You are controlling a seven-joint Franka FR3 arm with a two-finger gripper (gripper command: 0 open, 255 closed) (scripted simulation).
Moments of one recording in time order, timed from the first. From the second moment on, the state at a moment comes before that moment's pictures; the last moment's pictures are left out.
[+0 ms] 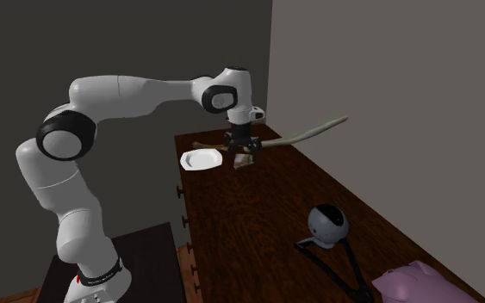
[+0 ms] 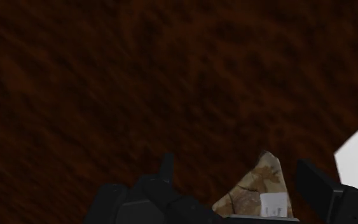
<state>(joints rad) 0.13 -0.02 -0.10 -1.70 0.02 1.76 -0.69</state>
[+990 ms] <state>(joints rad) 0.16 0.32 -0.05 -1.31 0.04 1.71 -0.95</state>
